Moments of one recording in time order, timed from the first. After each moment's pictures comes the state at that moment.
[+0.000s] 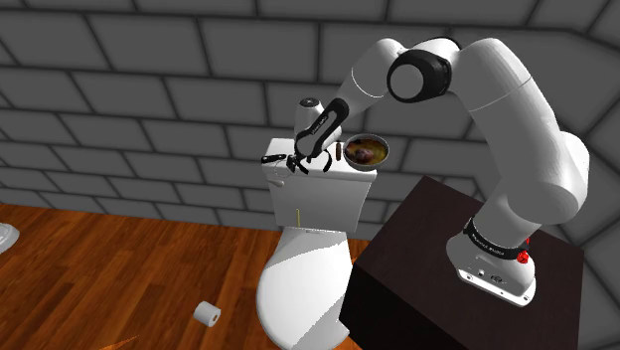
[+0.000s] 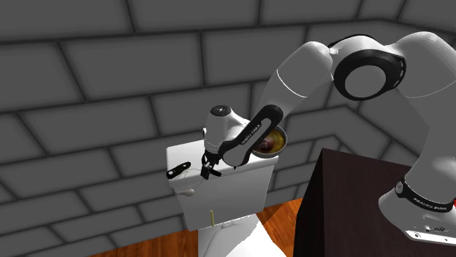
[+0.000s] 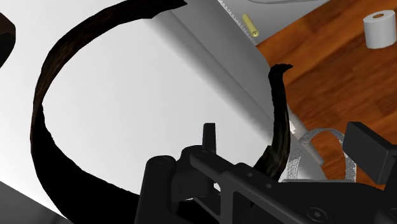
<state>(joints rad) 0.01 0.89 -0.01 -1.70 -0.05 2.76 0.15</state>
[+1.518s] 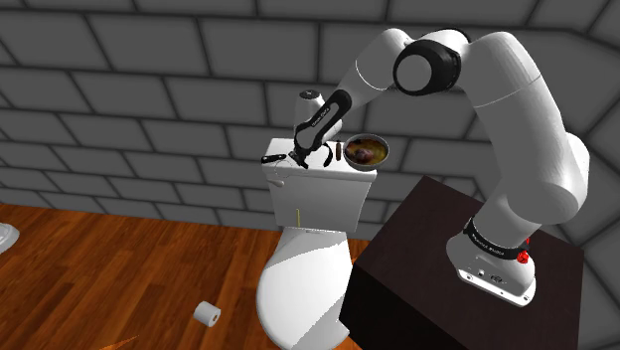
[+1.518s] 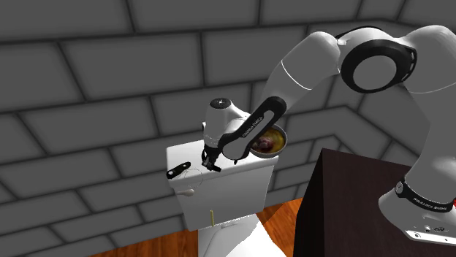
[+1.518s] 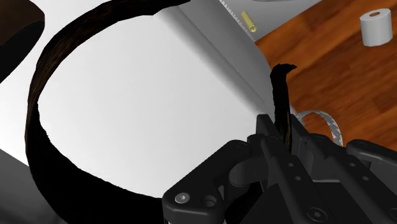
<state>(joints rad) 0.01 0.83 -0.01 -1.73 -0.05 2.72 0.15</state>
